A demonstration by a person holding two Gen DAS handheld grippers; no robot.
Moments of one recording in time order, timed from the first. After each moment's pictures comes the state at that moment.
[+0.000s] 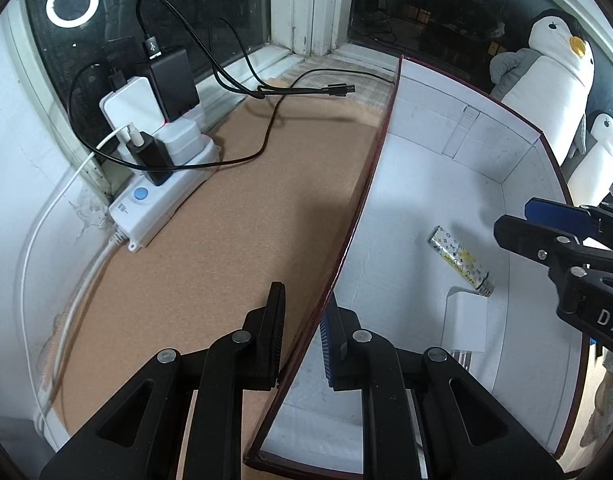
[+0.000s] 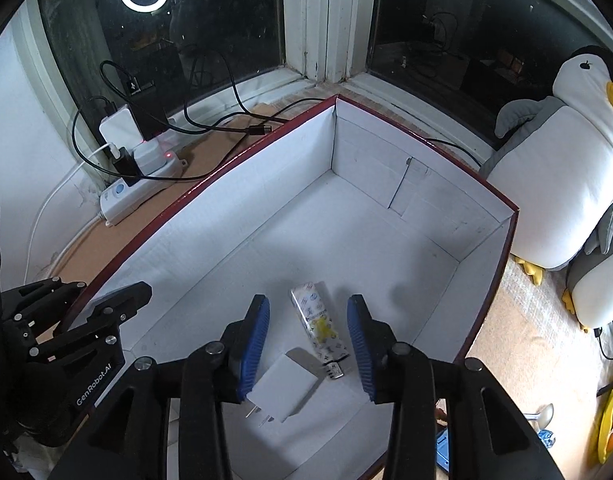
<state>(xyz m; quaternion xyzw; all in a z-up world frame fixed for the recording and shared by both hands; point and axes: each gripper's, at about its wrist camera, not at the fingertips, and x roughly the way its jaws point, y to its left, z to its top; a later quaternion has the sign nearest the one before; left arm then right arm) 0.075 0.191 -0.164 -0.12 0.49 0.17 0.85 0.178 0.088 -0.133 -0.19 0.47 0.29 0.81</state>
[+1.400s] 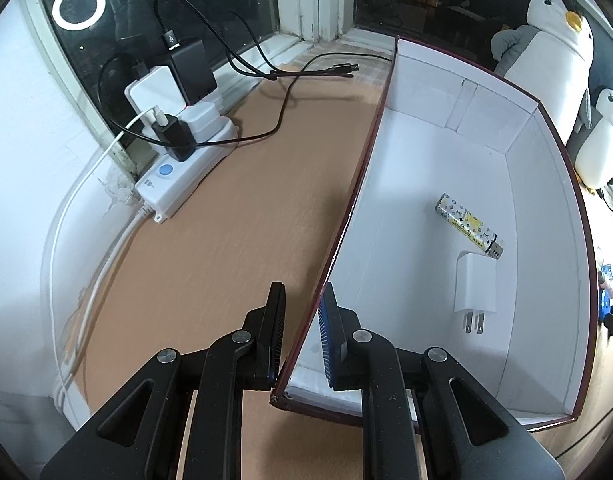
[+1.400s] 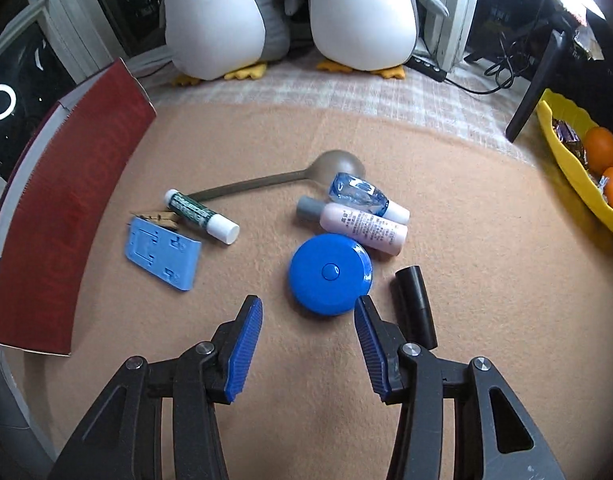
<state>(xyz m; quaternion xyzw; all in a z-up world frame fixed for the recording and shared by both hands) 0.052 0.175 -0.157 -0.10 0.52 0.19 0.83 0.164 -0.234 -0.195 -0.03 0.55 0.09 0.83</state>
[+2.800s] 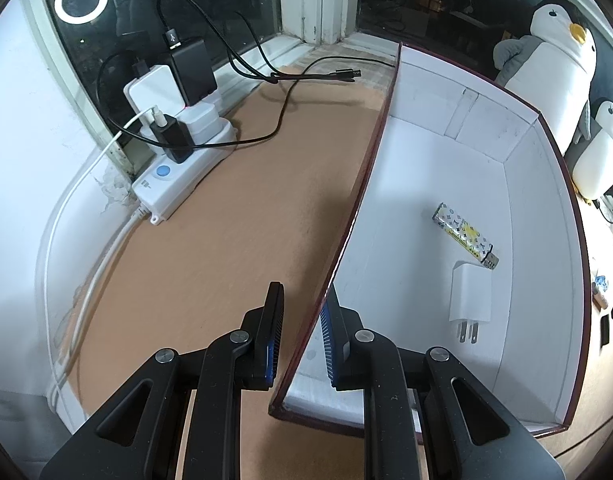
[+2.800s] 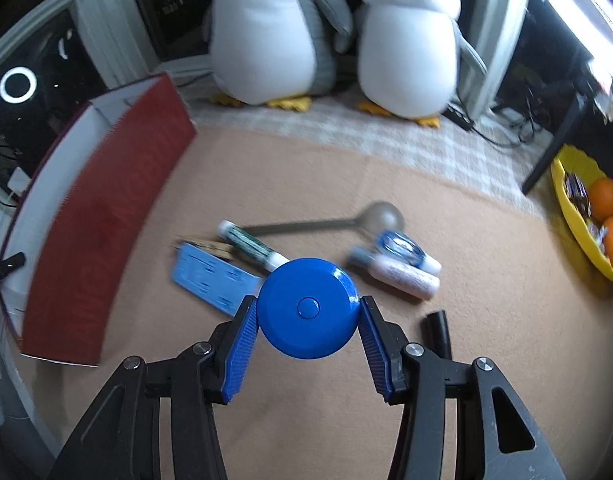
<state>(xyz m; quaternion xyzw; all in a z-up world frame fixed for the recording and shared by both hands) 0.058 0.181 -0.157 -0.11 0.51 0.19 0.83 0.159 -0.183 -0.144 -0.05 0.52 0.13 0.84</state>
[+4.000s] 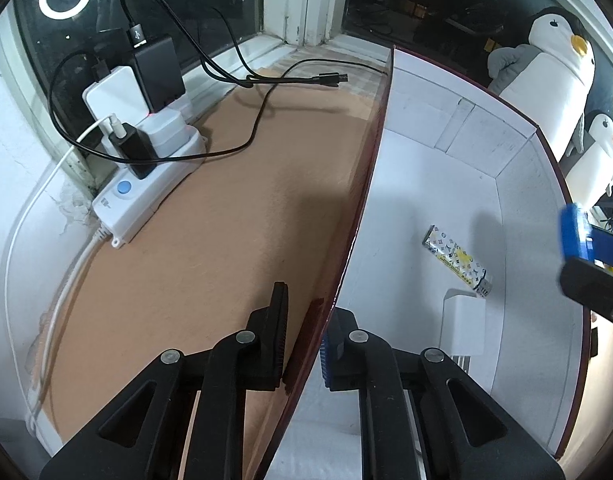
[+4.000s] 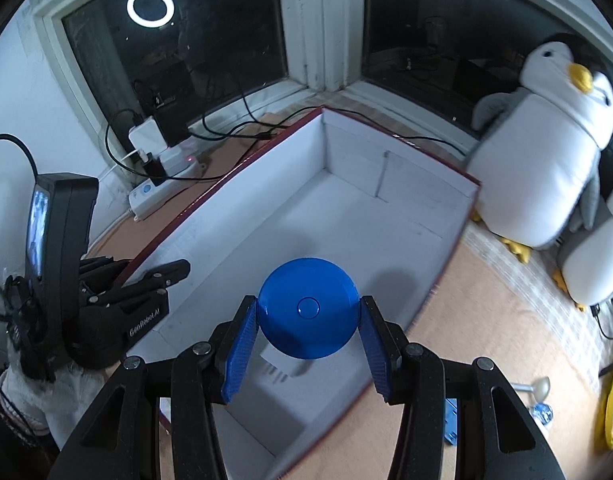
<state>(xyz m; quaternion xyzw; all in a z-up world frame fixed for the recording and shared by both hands) 0.085 0.192 -0.171 -0.14 0.50 0.15 0.84 0.154 0.060 -0.110 -0.17 0.47 0.31 0.81</state>
